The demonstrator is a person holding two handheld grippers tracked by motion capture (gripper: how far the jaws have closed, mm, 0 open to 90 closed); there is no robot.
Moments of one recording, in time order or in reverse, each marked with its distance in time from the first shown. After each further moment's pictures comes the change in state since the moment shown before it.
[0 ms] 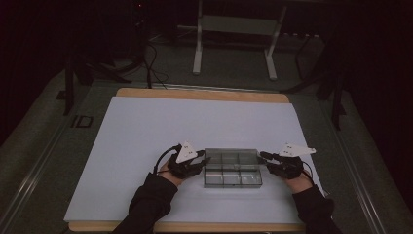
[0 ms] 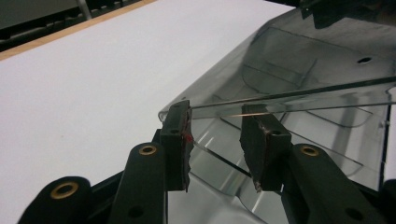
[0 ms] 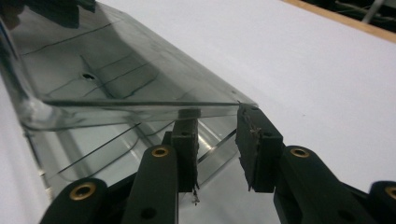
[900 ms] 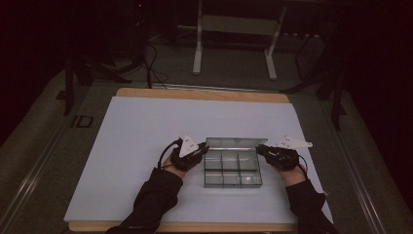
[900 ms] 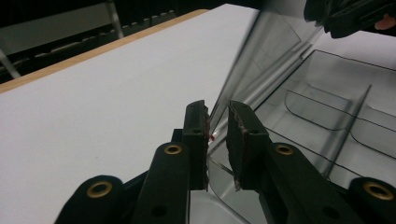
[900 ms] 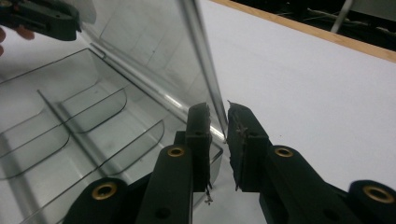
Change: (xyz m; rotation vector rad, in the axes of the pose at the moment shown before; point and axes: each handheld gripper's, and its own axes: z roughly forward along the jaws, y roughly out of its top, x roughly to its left) left arm 0.012 0.004 0.018 -0.057 0.107 -0.012; right arm -0.011 0.010 0.017 -0.050 -0.077 0.063
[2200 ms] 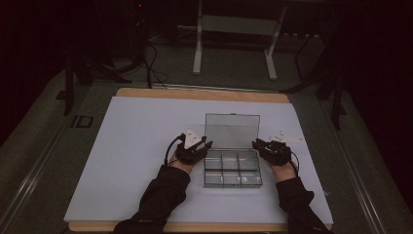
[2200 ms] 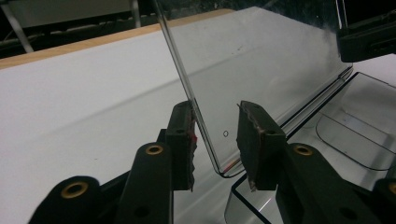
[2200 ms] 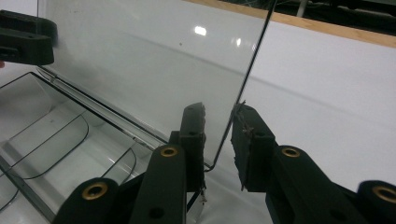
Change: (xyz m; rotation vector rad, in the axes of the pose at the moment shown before) left arm 0.005 0.003 0.026 0.020 0.060 -0.134; right arm 0.001 0.005 0.025 0.018 -0.123 0.110
